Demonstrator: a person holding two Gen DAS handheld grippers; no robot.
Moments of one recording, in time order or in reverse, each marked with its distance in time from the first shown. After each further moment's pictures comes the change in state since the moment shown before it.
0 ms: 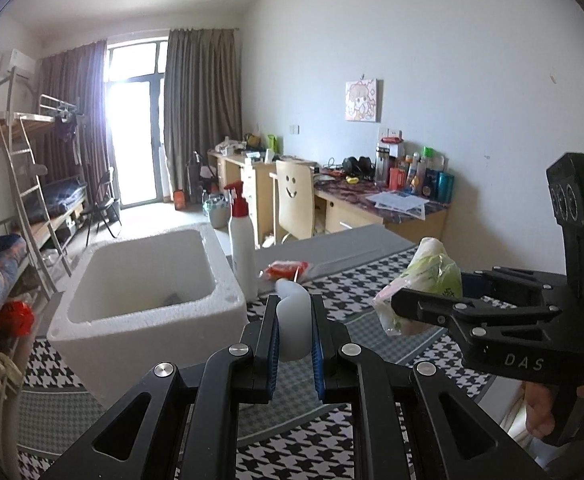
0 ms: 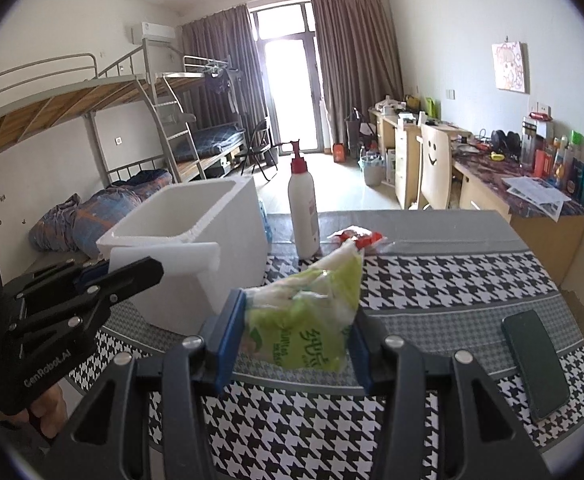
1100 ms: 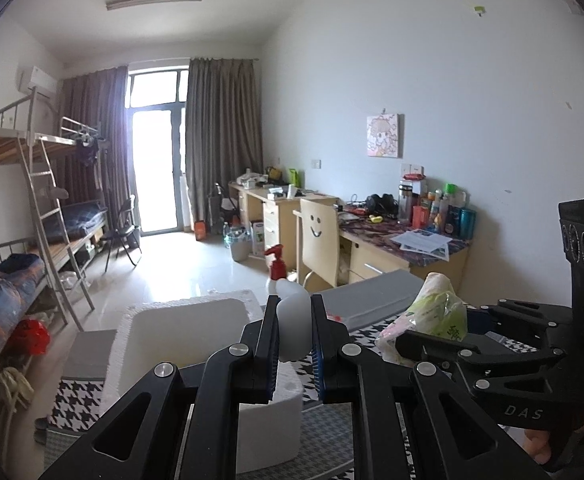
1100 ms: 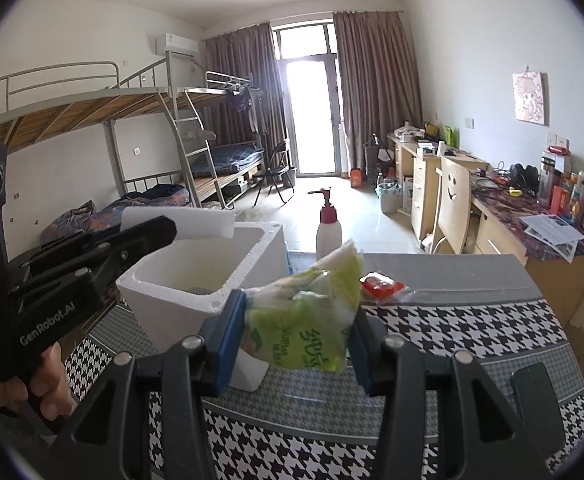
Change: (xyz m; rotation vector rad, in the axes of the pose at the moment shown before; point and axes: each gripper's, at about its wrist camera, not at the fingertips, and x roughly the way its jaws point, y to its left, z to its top) left arm -0.003 0.029 0.039 -0.010 -0.116 0.078; right arm 0.008 0.013 0.037 -0.060 -0.072 0.055
